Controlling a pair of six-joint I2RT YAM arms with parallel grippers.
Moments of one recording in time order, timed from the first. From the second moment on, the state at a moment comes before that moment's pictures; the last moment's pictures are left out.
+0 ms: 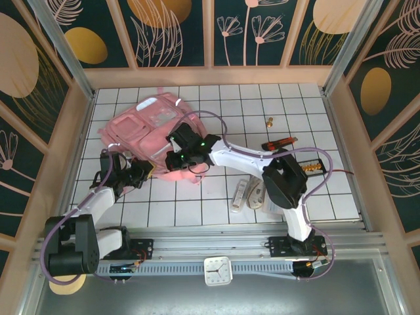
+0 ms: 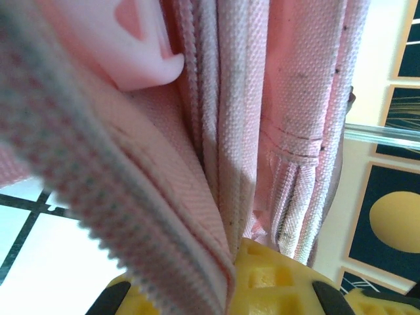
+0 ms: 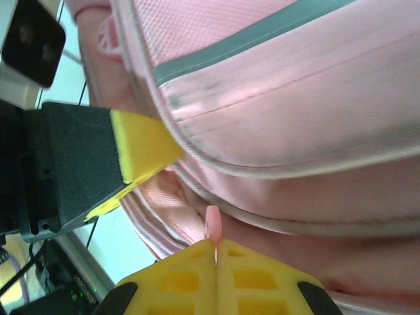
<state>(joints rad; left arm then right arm) 0.06 1.16 0.38 0.02 0.66 -1.02 0.98 1.99 1.60 -0.48 -0.25 0.61</state>
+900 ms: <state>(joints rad) 0.06 1.16 0.38 0.02 0.65 -1.03 0.93 2.09 1.63 -0.48 -0.40 0.63</state>
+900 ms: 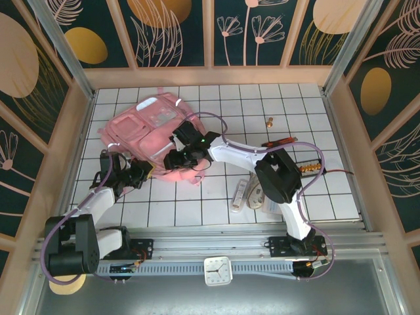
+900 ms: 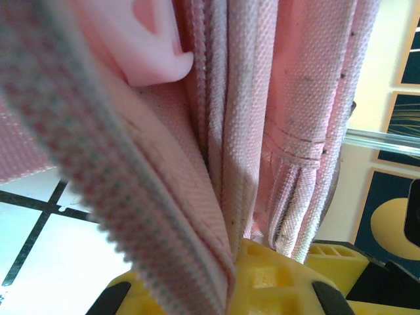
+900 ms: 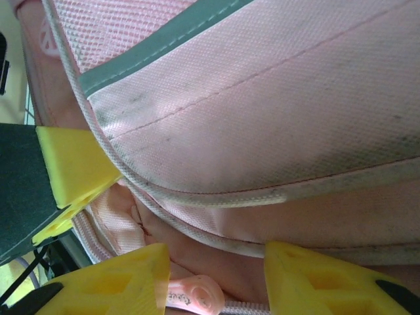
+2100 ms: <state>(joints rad) 0.05 1.16 0.41 -0.05 0.65 -1.00 0.99 1.85 1.44 -0.45 -0.13 0.61</state>
